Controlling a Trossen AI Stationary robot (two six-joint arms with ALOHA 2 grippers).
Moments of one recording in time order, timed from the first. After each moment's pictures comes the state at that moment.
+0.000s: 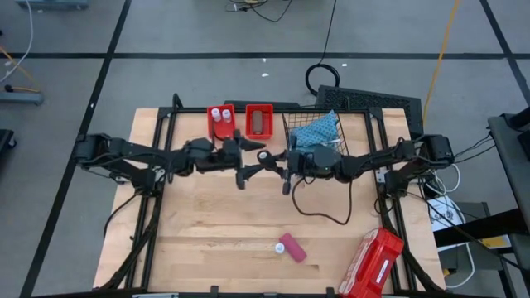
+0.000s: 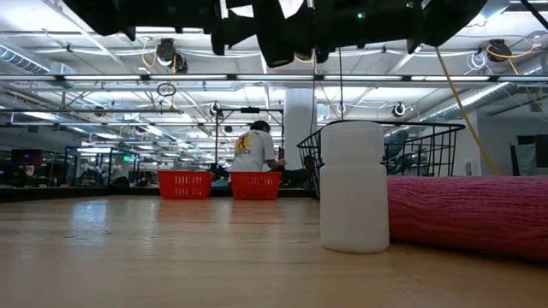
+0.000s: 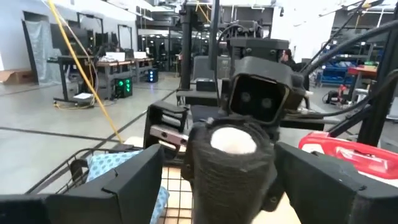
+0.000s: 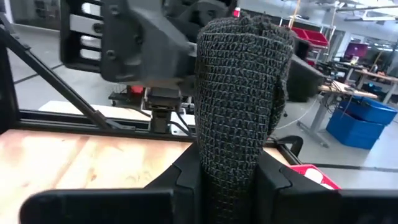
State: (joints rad) left arm 0.04 1.37 0.73 0.75 -0.05 -0.04; right arm 0.01 1.54 0.81 0.74 0.15 -0.17
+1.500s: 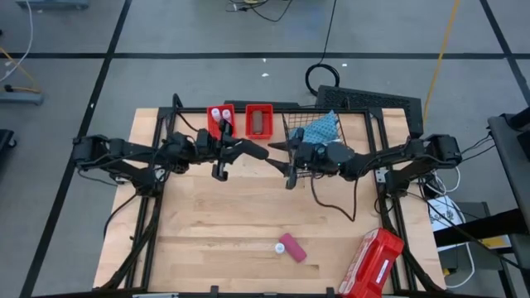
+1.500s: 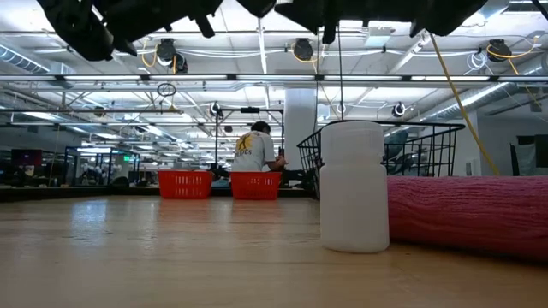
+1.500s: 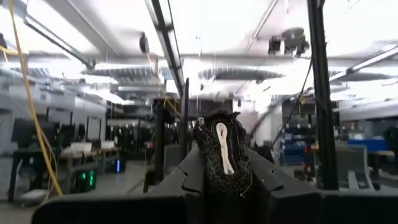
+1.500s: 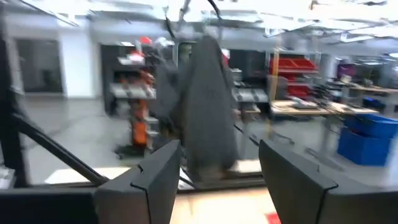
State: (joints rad) left arm 0.16 1.33 0.56 1.30 0.21 -0.09; right arm 0.00 1.46 0.81 0.85 0.16 -0.04
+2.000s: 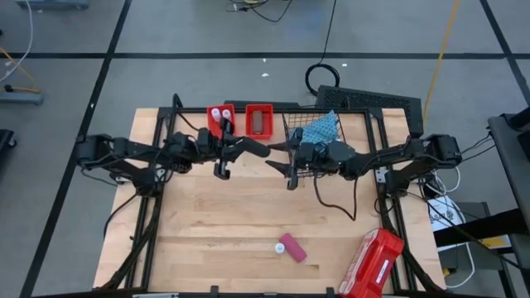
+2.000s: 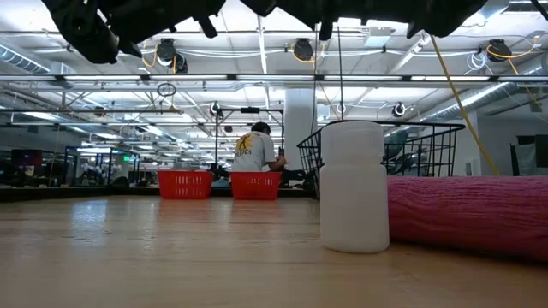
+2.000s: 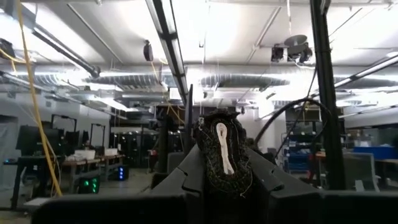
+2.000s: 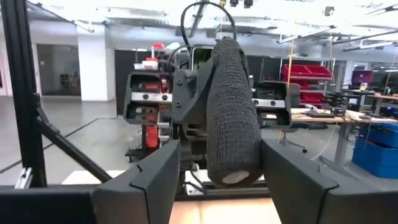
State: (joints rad) left arm 0.16 1.37 0.57 1.36 0.20 -0.09; right arm 0.00 1.46 0.81 0.89 0.08 -0.05
